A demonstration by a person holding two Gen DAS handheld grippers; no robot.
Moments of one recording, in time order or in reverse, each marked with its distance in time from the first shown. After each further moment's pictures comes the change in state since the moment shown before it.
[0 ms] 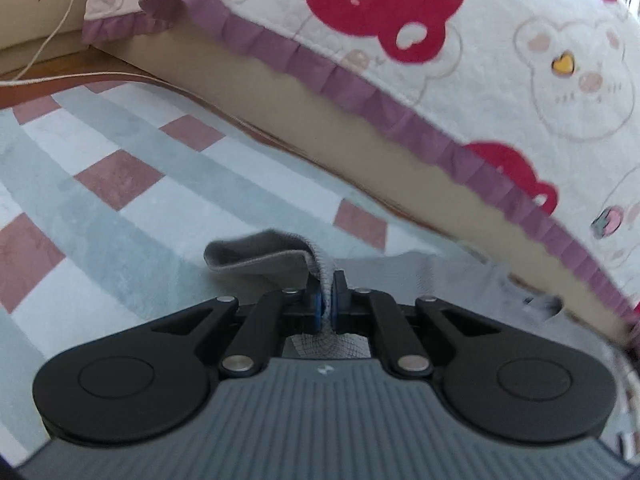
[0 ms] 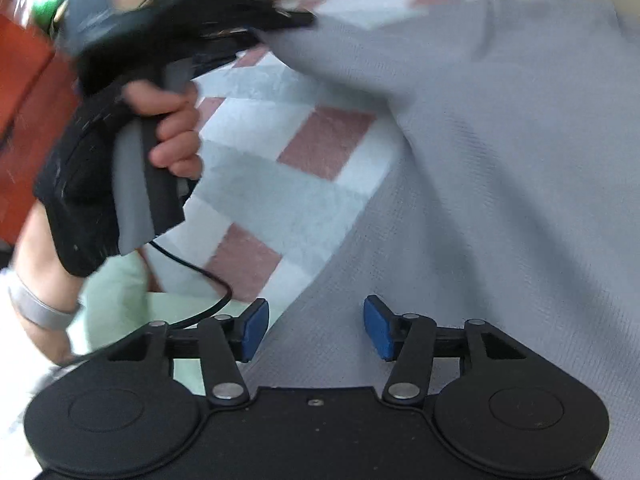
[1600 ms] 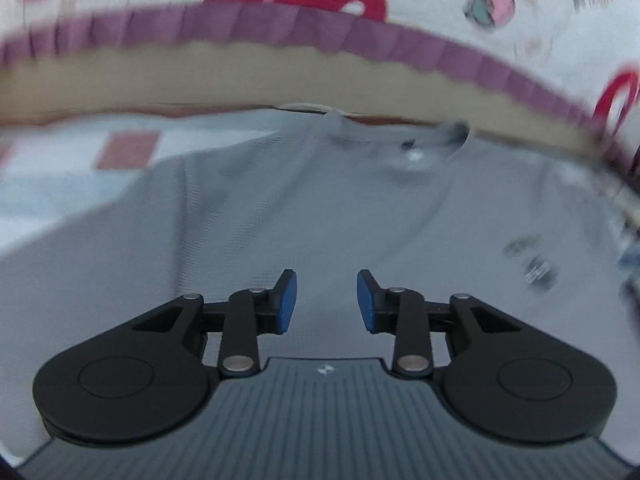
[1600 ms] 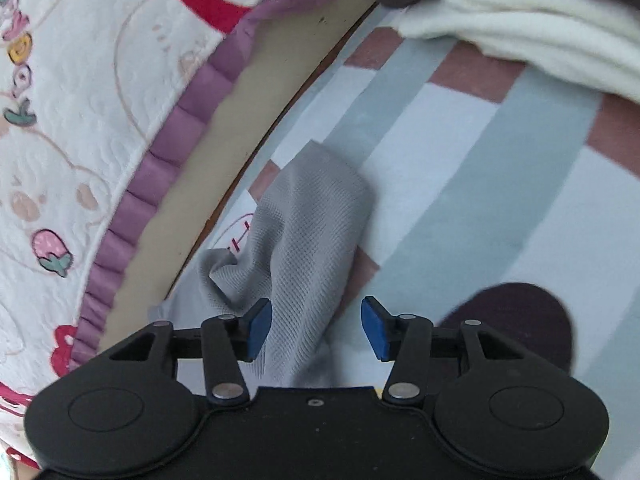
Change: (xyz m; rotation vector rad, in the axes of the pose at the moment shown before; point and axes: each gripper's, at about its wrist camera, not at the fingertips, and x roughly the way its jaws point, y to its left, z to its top) left arm 0.037 -0.203 -0.091 0.546 0.234 -0.084; right arm -0.248 -0.438 -0.154 1.138 -0.714 -0.304
